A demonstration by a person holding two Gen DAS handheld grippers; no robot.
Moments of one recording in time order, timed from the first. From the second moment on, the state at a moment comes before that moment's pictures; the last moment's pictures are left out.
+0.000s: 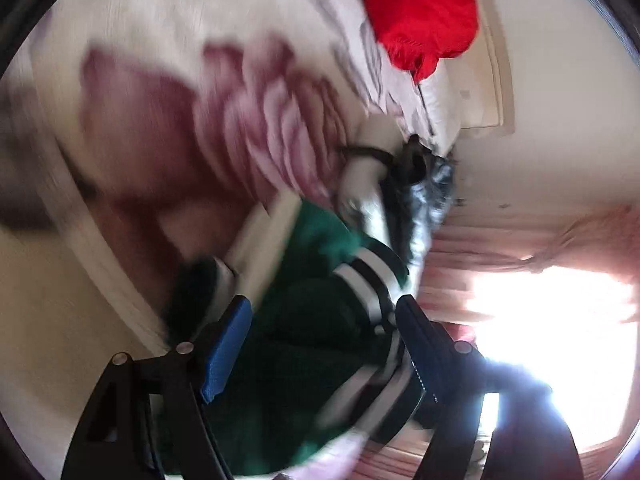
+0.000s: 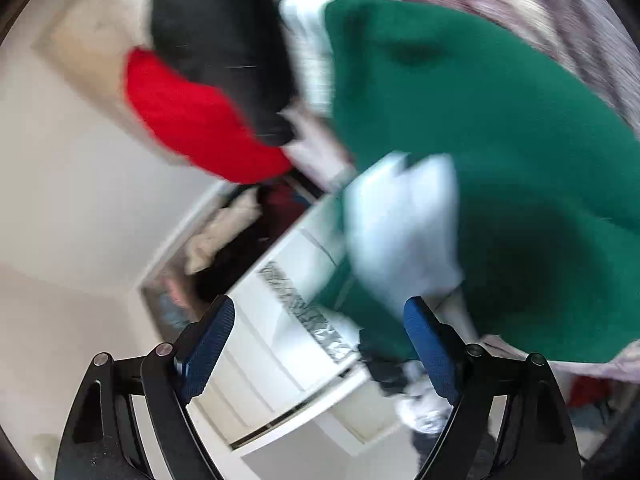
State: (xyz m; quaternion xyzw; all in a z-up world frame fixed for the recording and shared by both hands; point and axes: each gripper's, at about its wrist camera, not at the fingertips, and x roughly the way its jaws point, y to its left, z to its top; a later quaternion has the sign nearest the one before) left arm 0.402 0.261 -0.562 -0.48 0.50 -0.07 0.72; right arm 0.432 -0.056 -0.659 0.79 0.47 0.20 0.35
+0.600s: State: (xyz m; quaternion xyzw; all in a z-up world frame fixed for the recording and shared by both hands) left arm 0.448 0.143 -0.592 -0.13 0.56 -0.09 0.81; right arm 0.490 -0.029 -0.682 0.24 0.66 0.25 0.66
